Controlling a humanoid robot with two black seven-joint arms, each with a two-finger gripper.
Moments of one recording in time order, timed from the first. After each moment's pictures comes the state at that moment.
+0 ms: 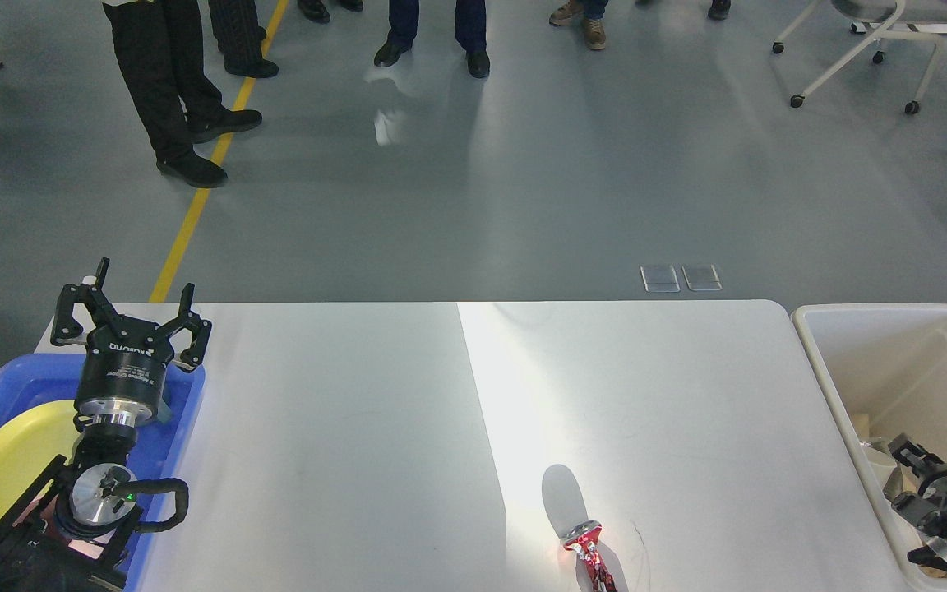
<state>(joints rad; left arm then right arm) -0.28 0.19 -1.35 -0.84 0.21 -0.44 -0.40 0.63 -0.37 -0.73 0.23 -0.02 -0.22 -0.16</state>
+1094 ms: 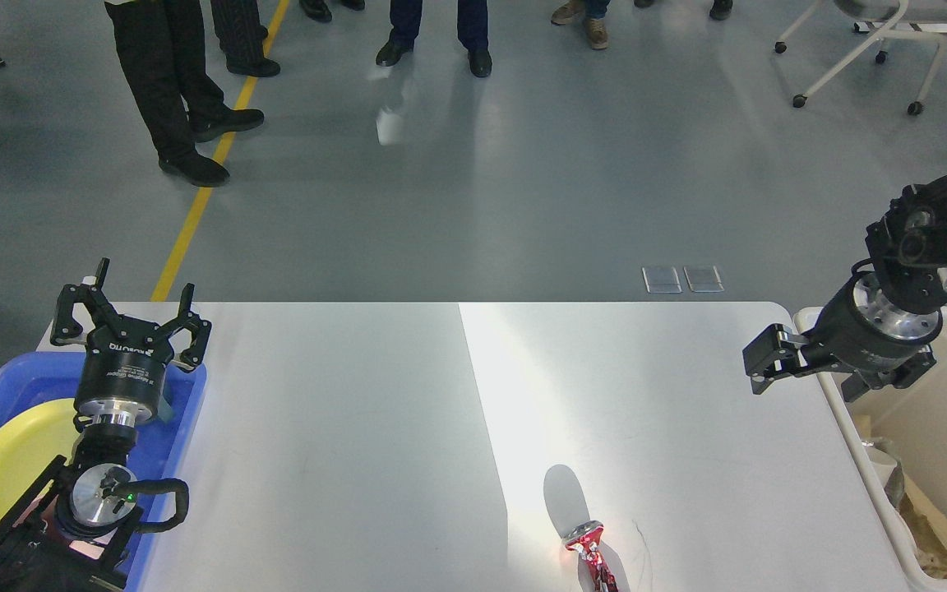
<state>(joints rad) -0.28 0.19 -1.35 -0.84 0.21 -0.44 -0.40 1.96 -0.51 -1.19 1.42 -0.27 0.60 -0.17</state>
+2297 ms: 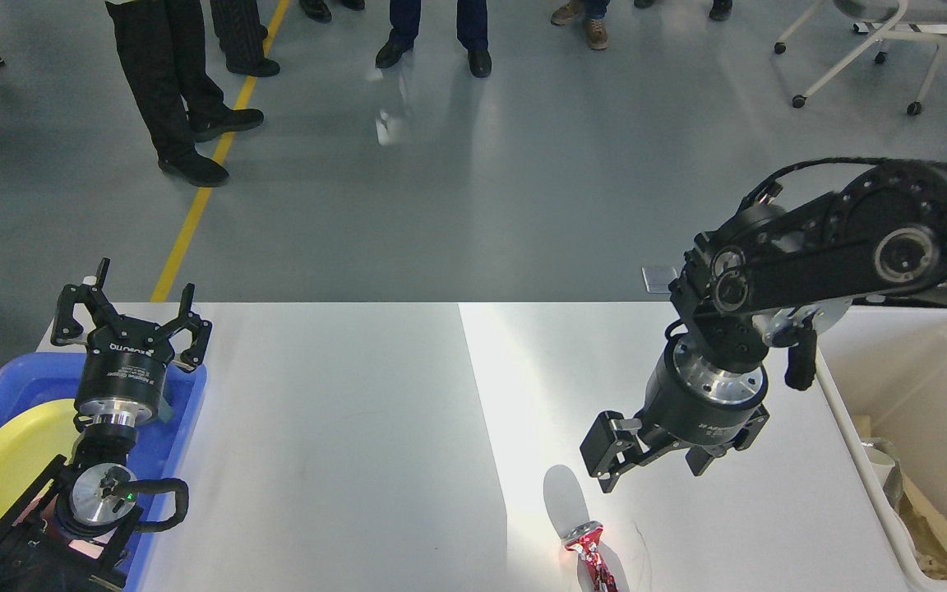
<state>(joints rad) -0.28 0.19 -1.35 -0.84 0.21 -0.44 -0.40 1.99 -0.25 -0.89 1.67 -0.11 0.55 -0.37</state>
